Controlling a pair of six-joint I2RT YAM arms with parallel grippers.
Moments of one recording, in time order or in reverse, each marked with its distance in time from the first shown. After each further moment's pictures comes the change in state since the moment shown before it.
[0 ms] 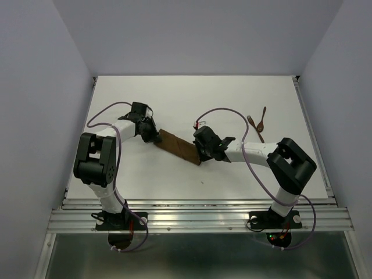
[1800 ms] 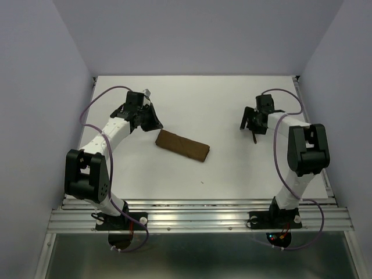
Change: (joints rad) left arm -0.031 -0.197 0.104 -0.102 0.014 0.053; right arm -0.752 0.103 0.160 -0.123 -0.221 -0.063
